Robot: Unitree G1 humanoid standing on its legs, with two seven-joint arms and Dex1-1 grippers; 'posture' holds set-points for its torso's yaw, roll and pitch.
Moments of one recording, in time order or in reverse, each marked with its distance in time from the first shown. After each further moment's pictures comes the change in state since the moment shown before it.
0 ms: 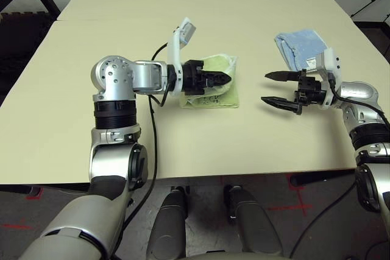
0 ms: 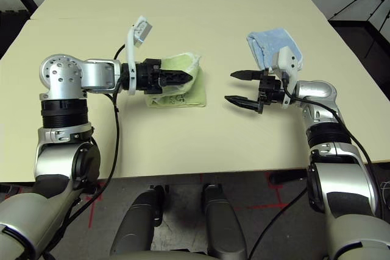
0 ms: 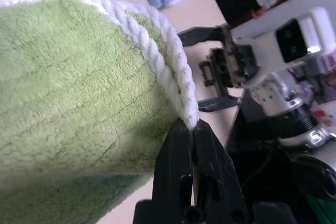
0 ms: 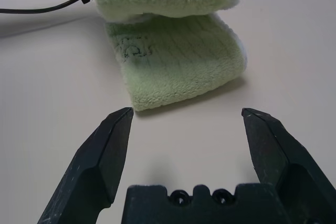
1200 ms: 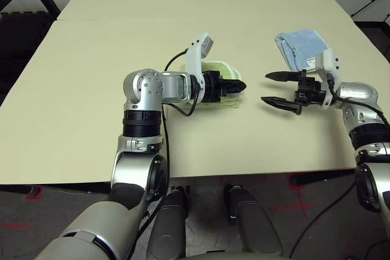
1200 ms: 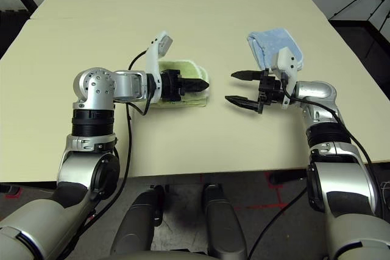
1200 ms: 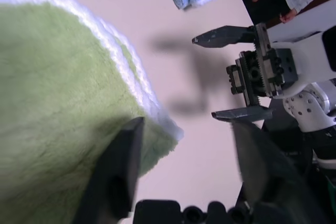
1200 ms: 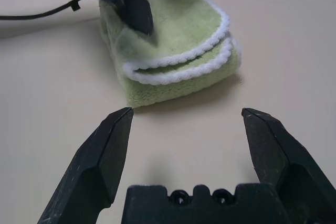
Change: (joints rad) left arm 0.008 -0.064 0.023 -0.038 0.135 0.000 -0.002; right arm -0.016 0.000 0.000 0.036 -0.011 -0.024 -0.009
